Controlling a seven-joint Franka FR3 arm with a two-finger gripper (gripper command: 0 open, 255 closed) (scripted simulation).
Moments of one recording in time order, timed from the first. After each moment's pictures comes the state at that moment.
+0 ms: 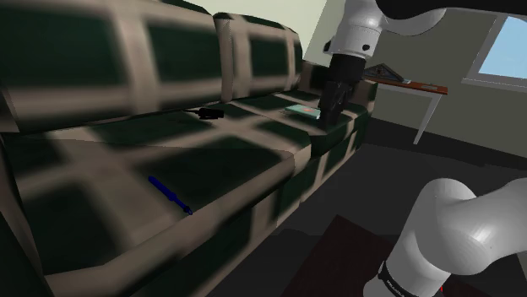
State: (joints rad) arm 0.01 -0.82 -0.03 -2.32 0.12 1.52 -0.06
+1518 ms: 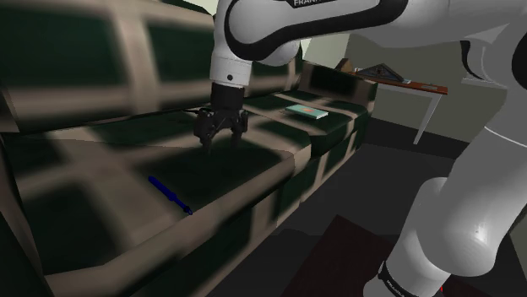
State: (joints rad) arm 0.08 -0.15 0.24 -1.99 0.19 1.87 0.24
